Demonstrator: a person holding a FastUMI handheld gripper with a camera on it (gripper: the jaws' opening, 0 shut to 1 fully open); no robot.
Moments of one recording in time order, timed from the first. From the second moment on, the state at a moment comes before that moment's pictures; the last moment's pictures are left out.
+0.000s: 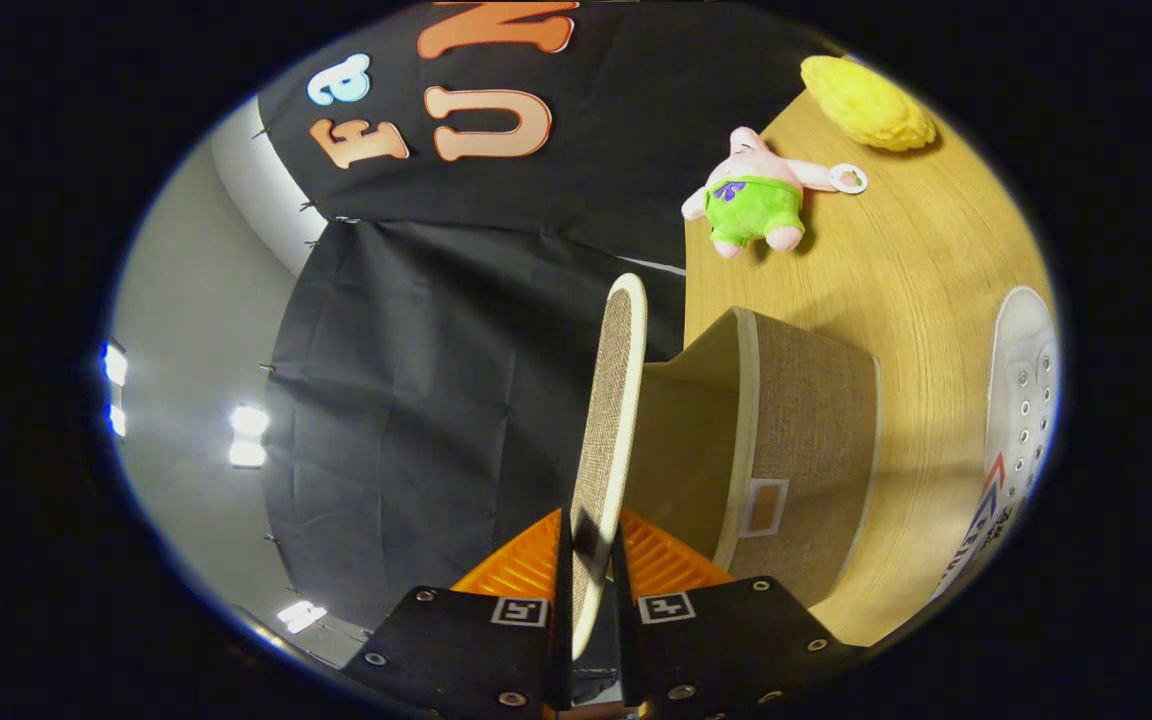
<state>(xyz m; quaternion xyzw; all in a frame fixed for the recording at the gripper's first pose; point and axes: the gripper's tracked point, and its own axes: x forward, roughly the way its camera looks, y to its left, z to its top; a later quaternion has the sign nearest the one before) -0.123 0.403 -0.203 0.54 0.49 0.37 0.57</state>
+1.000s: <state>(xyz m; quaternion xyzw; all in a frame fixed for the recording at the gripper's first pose) -0.097 0.598 -0.094 0.39 0.45 0.47 0.66</state>
